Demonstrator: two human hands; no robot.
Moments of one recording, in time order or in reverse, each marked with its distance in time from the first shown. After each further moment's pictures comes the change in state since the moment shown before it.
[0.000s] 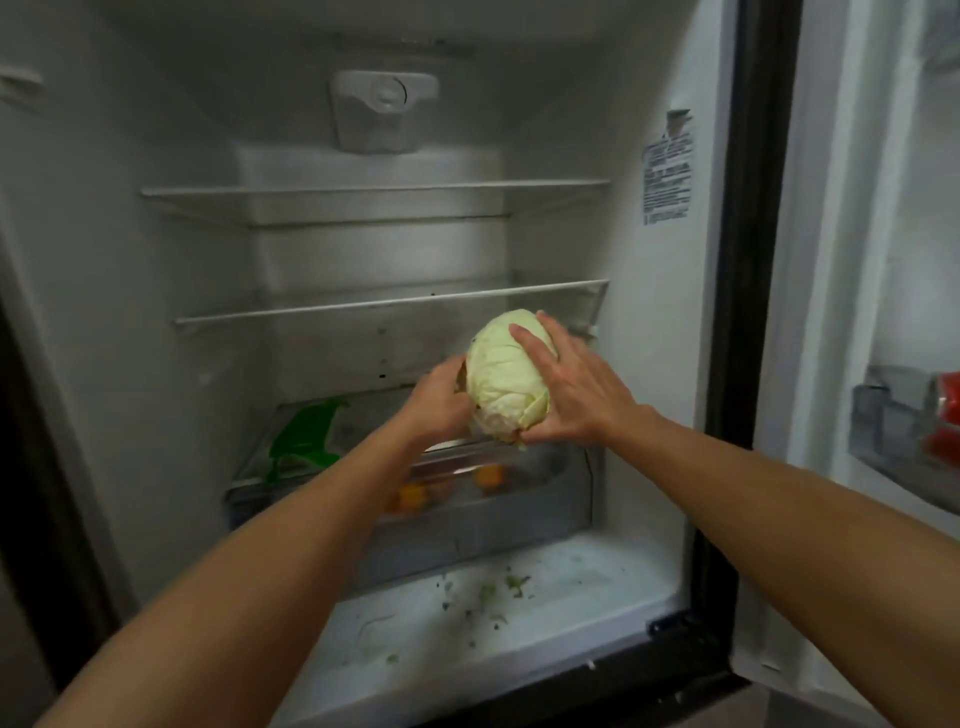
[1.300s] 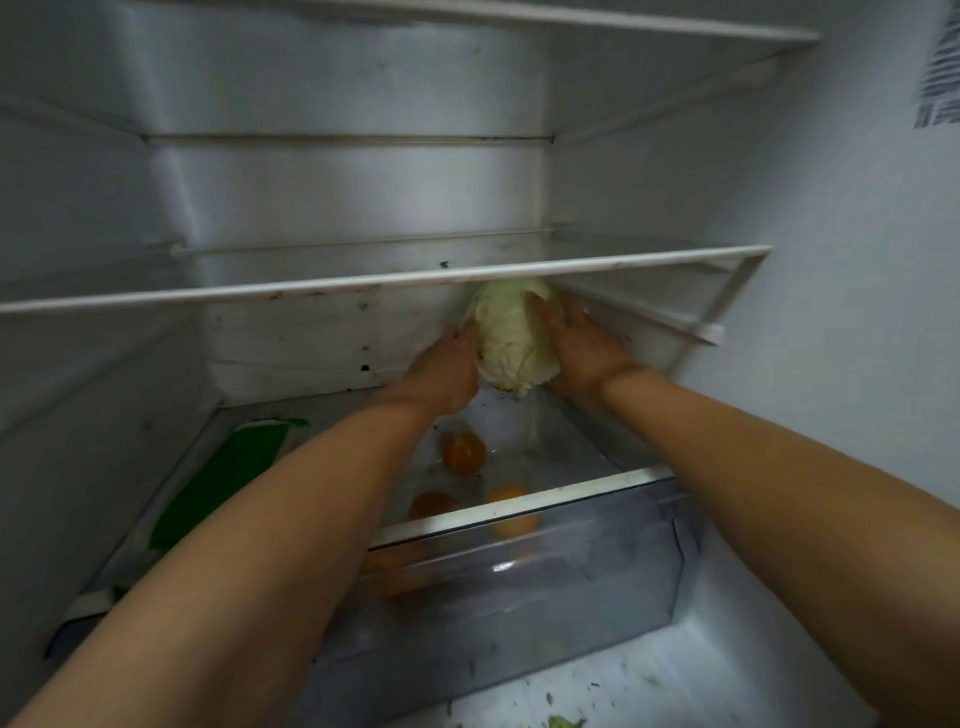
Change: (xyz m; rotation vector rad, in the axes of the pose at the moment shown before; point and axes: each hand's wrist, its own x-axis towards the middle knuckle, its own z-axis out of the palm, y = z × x) left_hand 0.209 -0.127 0.032 0.495 -0.142 -0.013; right_hand 0.174 0.086 0.155 0.033 -0.230 0.191
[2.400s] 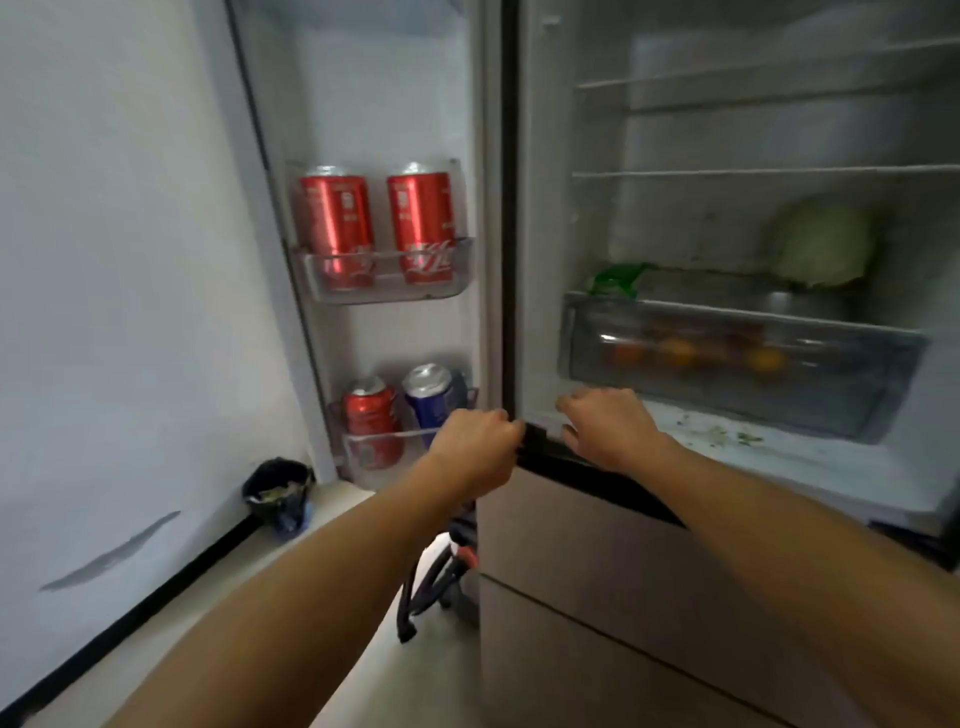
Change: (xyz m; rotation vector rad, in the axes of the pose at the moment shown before) left_hand -0.589 0.124 -0.033 0.682 -0.045 -0.412; right_hand -0.413 -0.253 -0.062 0.017 0.020 -0.807
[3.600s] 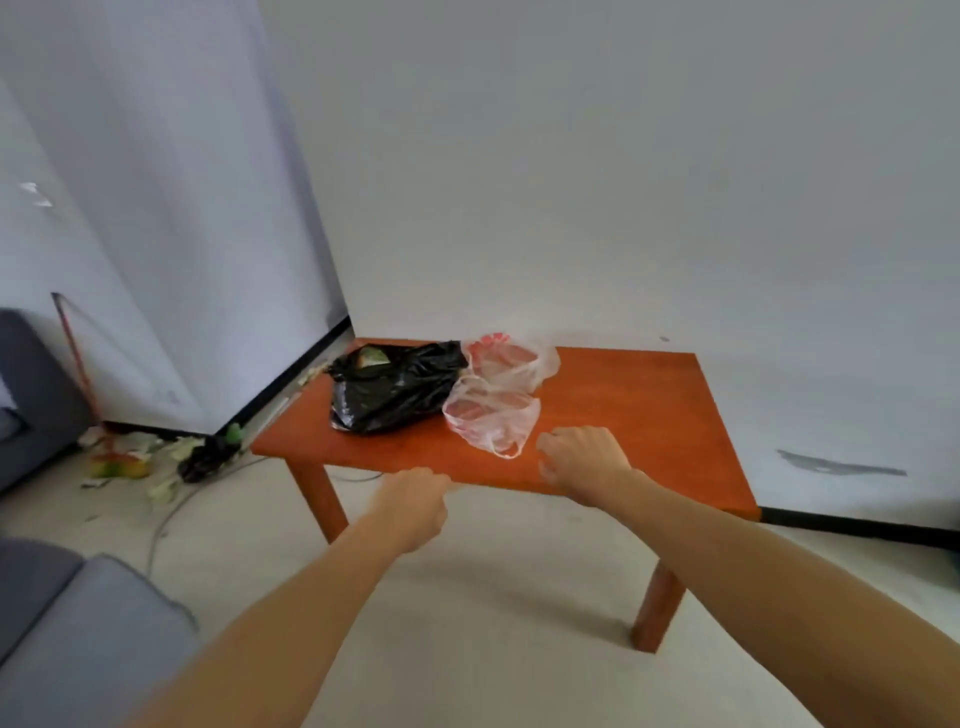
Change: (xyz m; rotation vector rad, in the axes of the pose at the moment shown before) left_hand -1.069 -0.280 -0.052 0.009 -0.587 -1.578; right_hand -0.133 -1.091 -0.228 0.441 0.101 -1.344
